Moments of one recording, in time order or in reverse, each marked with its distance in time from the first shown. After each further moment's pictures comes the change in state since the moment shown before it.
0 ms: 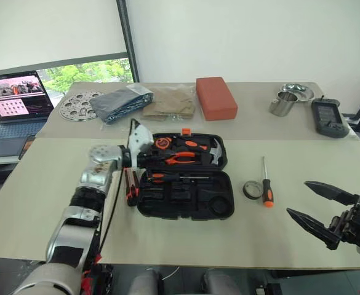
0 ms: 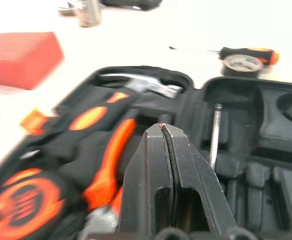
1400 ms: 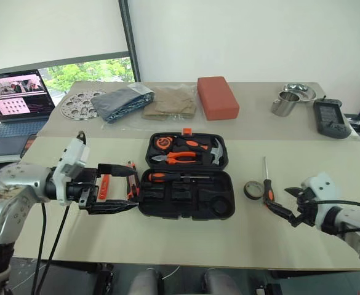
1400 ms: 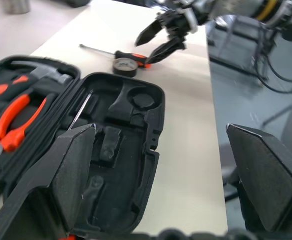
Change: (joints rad) left arm 0.431 0.501 0.244 -0.791 -0.521 0.506 -0.228; right arm -0.281 -0.102 0.355 0.064 -0.342 0.609 -0.488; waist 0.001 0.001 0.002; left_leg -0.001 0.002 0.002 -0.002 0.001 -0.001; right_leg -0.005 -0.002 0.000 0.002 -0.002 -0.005
